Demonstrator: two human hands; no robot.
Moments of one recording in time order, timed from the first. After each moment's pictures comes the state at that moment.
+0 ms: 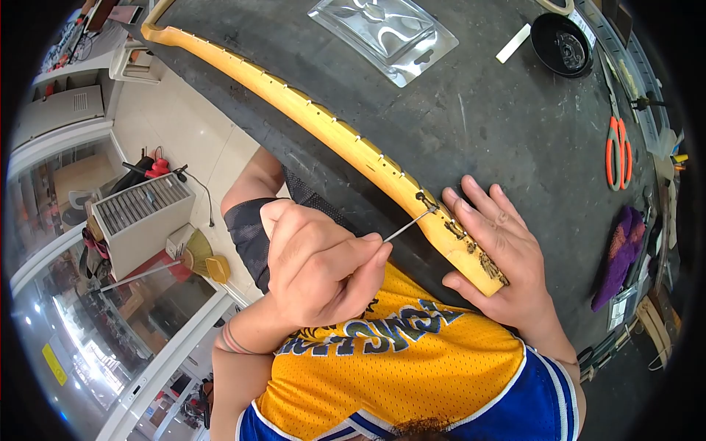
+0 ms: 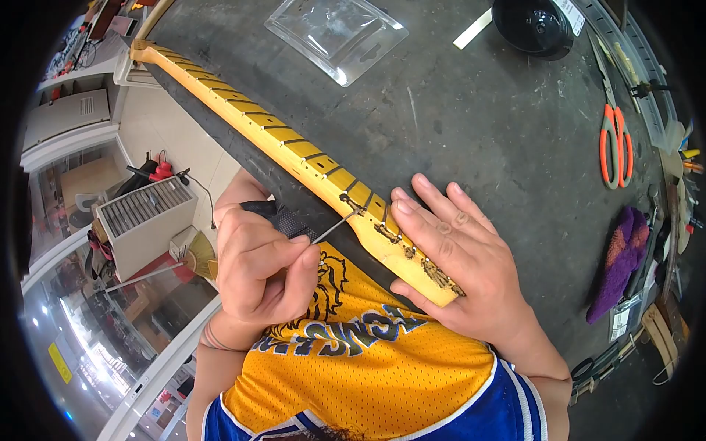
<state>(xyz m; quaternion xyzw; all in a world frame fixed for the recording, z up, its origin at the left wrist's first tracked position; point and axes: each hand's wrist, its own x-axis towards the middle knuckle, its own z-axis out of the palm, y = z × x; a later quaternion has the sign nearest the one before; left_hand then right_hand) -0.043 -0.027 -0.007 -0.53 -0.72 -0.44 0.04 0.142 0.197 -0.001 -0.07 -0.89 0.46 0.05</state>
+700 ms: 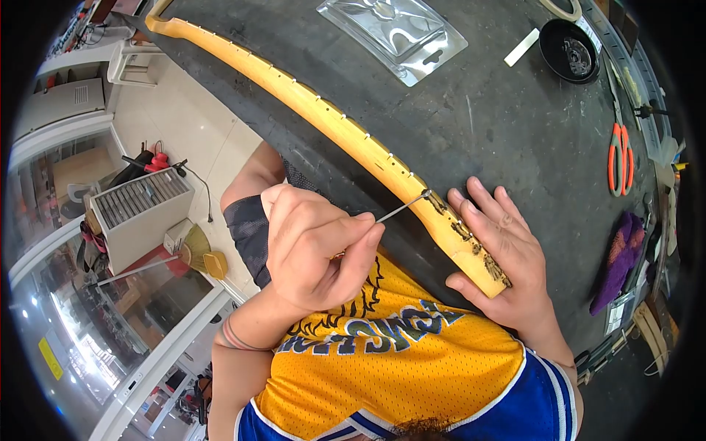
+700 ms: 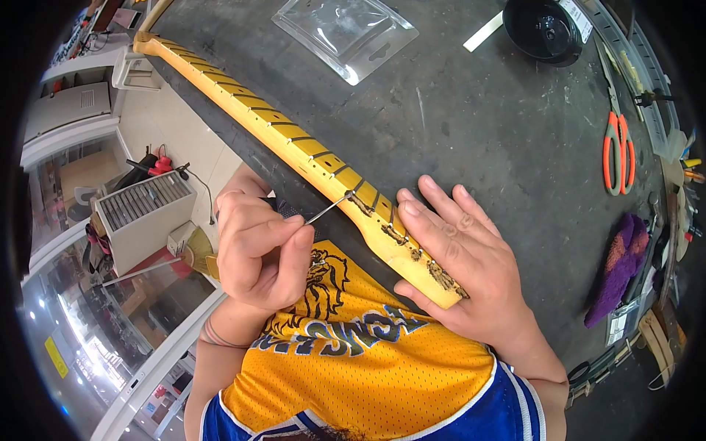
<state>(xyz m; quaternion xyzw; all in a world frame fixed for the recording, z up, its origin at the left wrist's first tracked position) -0.051 -0.027 -0.023 -0.51 -0.72 -0.46 0.06 0.142 0.196 -0.001 -0.07 -0.88 0.46 0.05</state>
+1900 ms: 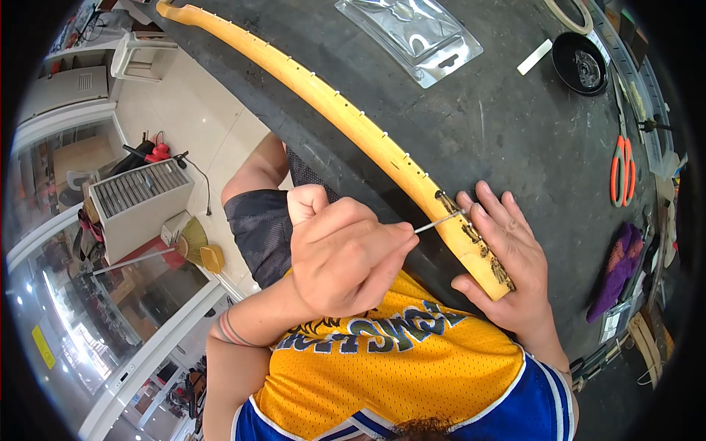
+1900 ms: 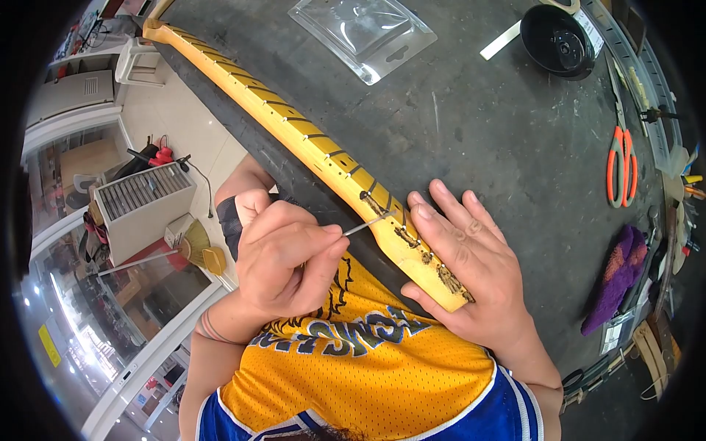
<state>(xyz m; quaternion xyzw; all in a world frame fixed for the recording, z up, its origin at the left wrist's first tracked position) -0.043 -0.022 -0.017 -0.54 -0.71 -0.45 0.02 0.143 0.196 -0.004 -0.06 -0.89 0.44 0.05</state>
